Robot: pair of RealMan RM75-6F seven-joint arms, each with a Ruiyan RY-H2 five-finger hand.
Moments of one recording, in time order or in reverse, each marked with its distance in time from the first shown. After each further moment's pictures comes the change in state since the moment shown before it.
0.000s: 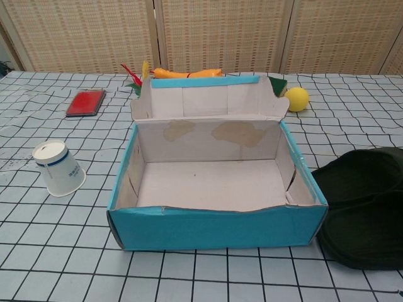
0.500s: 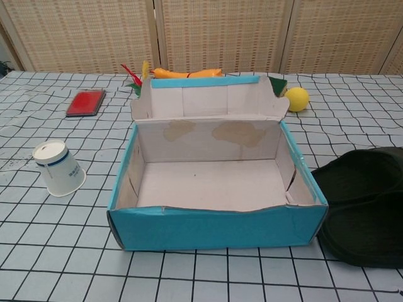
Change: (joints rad) left arm 0.000 0.002 0.001 -0.004 -0.003 -0.004 0.001; right arm 0.000 -0.034 0.006 0.032 0.019 0.028 -0.024
